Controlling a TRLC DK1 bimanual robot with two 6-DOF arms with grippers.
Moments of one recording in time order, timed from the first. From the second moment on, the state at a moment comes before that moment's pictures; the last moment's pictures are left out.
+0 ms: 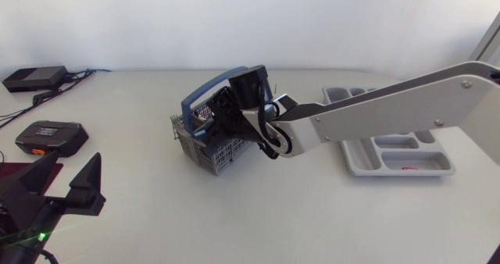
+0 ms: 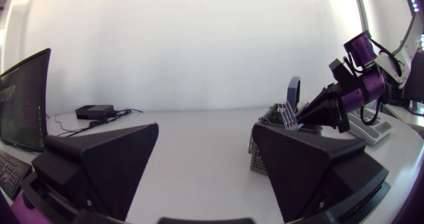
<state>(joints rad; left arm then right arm) 0.00 0.06 0.02 -0.02 0.01 0.05 0.75 1.96 1.18 0.28 -0.02 -0.27</state>
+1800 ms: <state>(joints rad) 0.00 0.06 0.02 -0.02 0.01 0.05 0.76 1.55 1.07 0.17 -0.01 -0.27</state>
